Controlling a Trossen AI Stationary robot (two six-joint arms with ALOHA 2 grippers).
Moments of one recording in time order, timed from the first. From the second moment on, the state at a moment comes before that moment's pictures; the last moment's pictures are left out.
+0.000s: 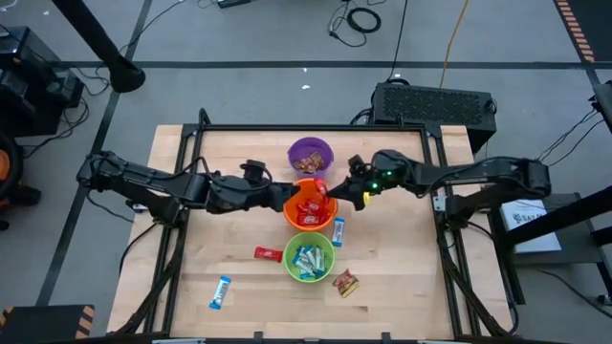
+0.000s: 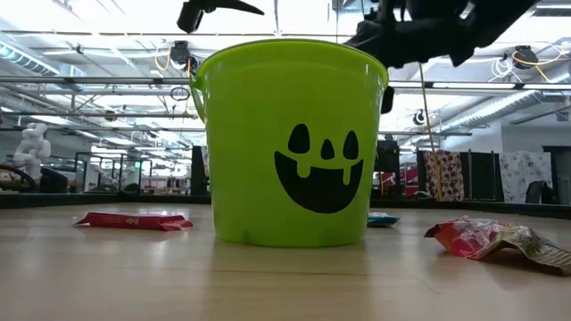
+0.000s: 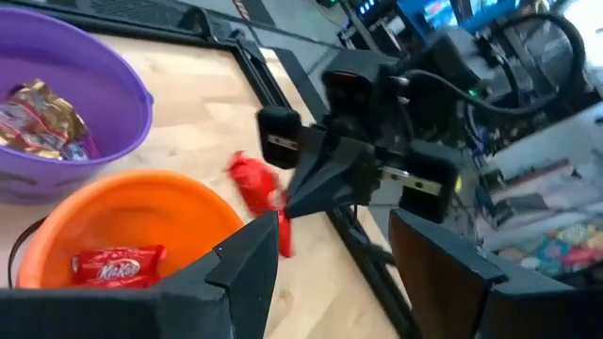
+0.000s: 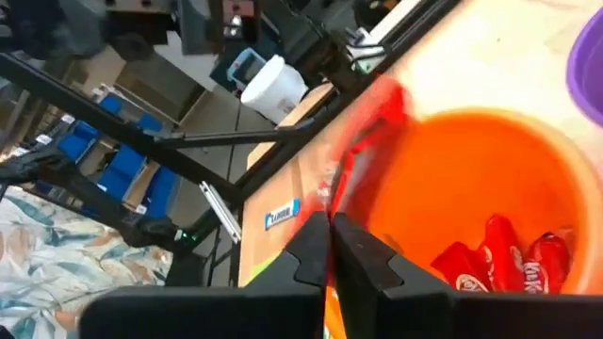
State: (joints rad) left arm -0.20 1.28 1.09 -0.15 -0.50 -1.07; right arm -0.18 1.28 0.70 0.34 -0.34 0.78
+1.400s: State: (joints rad) left arm -0.89 1.31 0.82 -0.75 -0.07 -2.03; right arm 0.00 1.08 0.70 0.30 -0.05 0.96
